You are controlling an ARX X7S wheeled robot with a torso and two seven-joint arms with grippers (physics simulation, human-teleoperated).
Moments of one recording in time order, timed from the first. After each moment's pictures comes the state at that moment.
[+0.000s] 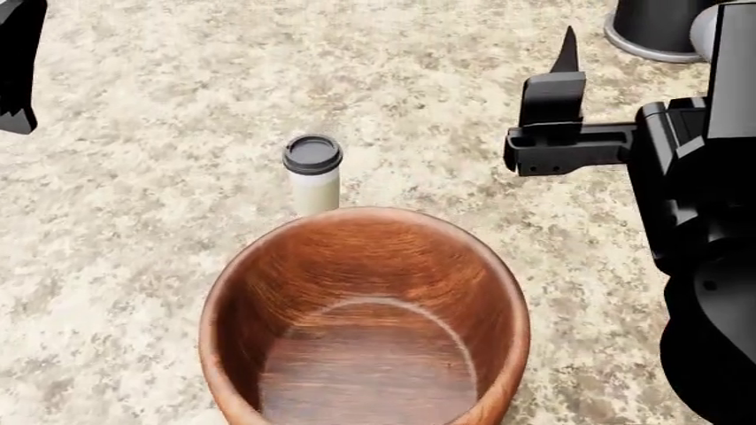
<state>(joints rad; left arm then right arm) -1.24 -0.65 0.13 0.31 -1.34 -1.24 -0.57 0.91 0.62 -0.15 -0.39 0.90 0.90 0.46</state>
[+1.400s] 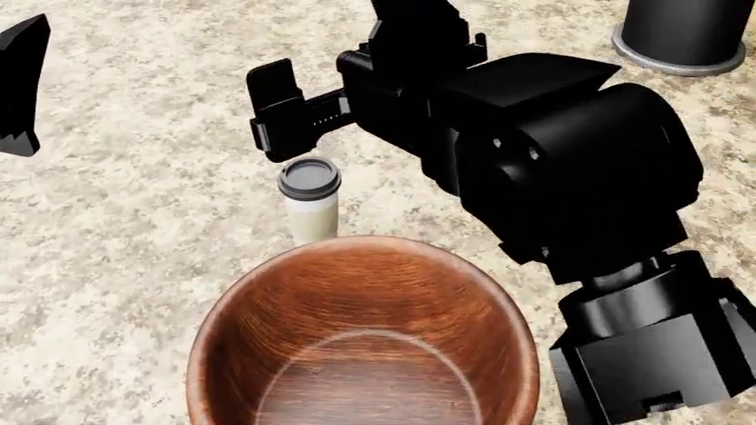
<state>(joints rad) -1.17 -0.67 0.12 0.32 -1.39 -1.19 -0.59 1.44 0.21 -0.62 0.48 0.84 0.93 -0.09</state>
